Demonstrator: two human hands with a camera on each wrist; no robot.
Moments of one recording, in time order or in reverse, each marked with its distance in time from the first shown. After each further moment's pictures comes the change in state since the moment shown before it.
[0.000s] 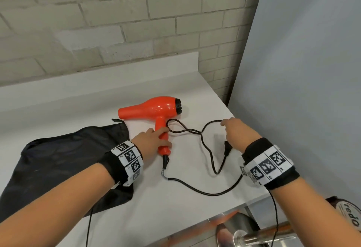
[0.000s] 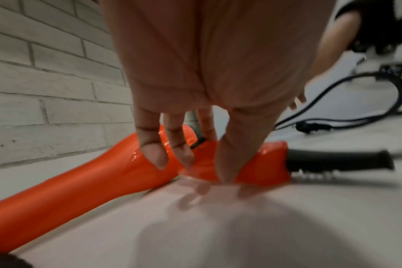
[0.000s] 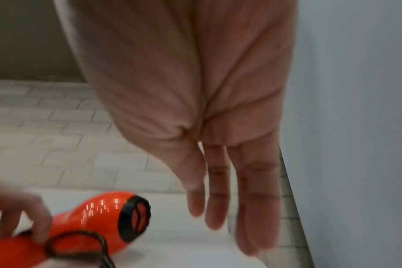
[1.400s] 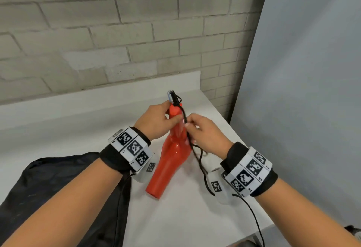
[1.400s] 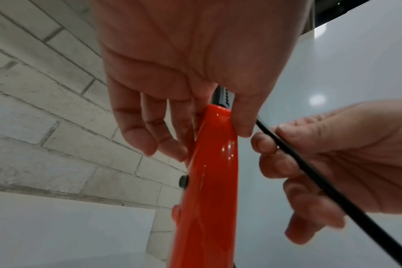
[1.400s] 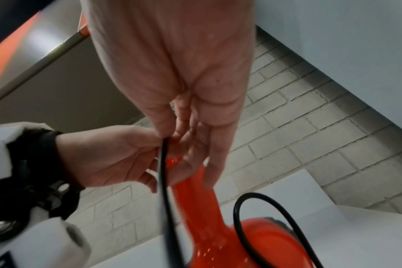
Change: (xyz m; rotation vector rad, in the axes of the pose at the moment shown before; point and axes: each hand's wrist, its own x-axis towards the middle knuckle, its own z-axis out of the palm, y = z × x) left_hand 0.009 0.002 -0.101 -0.719 0.631 -0.114; right_hand 0.014 -0.086 -0.030 0.863 0.163 -0.329
